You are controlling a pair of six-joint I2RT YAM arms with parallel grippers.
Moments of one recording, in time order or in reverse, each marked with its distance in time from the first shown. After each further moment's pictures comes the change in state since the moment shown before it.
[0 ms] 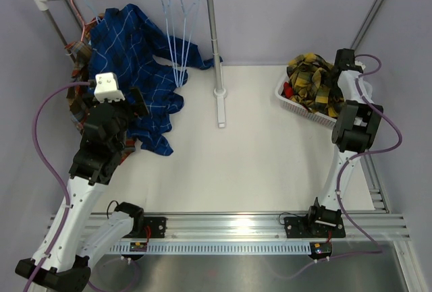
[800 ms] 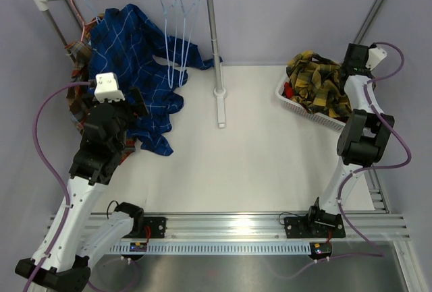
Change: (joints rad) left arm -0.002 0.002 0.000 0.000 -0.014 0.014; right arm -0.040 -0.226 -0.201 0.340 0.235 -0.062
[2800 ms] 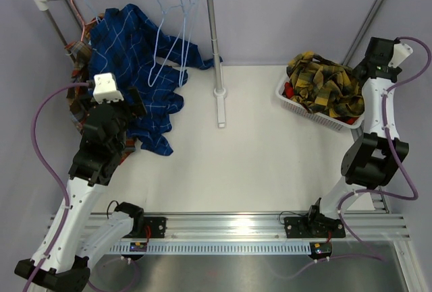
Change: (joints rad) left arm -0.007 -0.007 0.000 0.000 -0.041 0.011; right arm -0.024 -0.303 -0.003 -0.293 -0.069 -0.045
